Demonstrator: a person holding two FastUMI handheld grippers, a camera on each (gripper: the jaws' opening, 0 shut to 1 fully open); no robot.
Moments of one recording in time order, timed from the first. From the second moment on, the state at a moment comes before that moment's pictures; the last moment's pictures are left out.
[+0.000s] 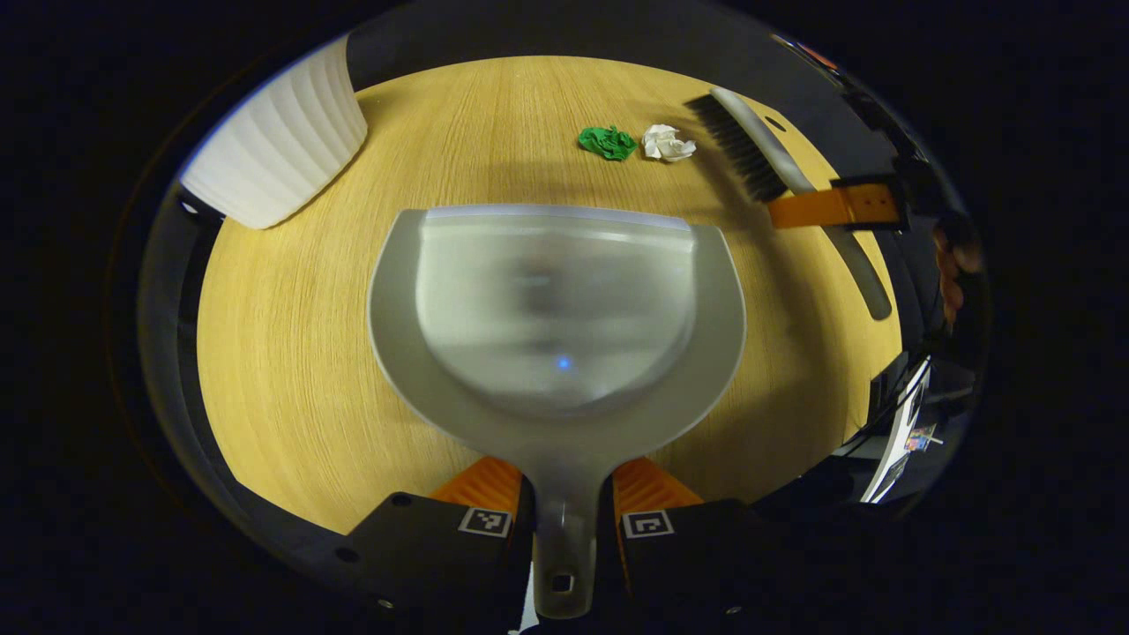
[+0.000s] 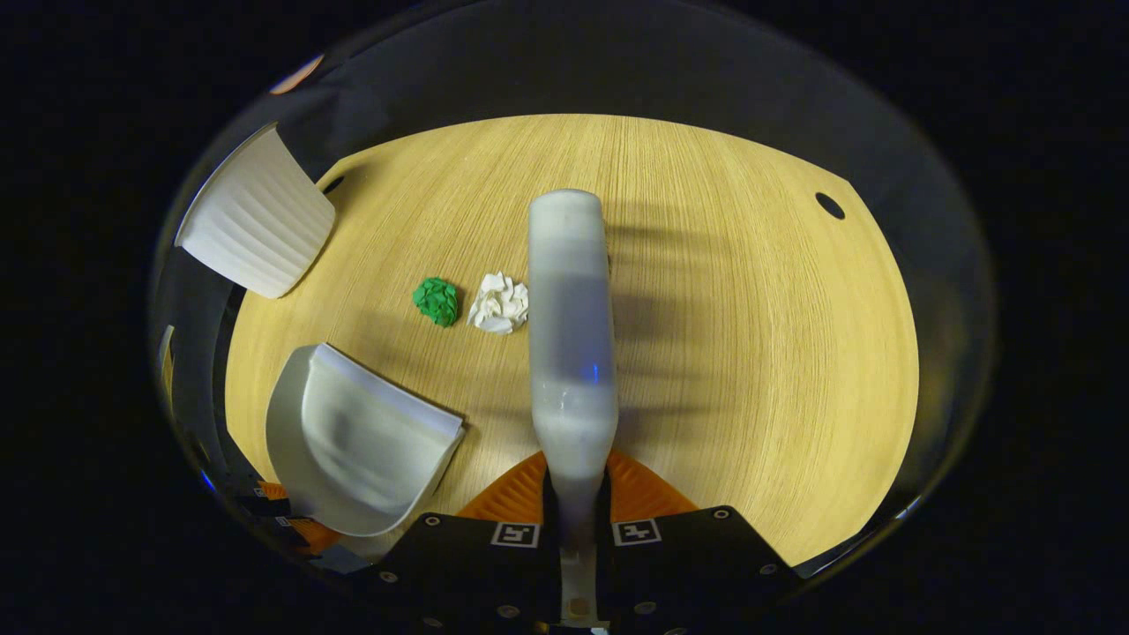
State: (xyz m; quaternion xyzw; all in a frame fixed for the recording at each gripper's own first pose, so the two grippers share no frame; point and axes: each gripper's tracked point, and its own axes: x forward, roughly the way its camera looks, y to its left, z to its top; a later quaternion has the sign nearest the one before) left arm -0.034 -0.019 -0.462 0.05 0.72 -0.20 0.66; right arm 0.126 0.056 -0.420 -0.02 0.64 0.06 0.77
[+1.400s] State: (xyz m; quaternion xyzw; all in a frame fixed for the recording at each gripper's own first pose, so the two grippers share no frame) left arm -0.008 0.003 -0.467 0.13 0.72 -0.29 0.62; right arm 0.184 0.094 -0.447 -0.24 0.63 0.38 0.64
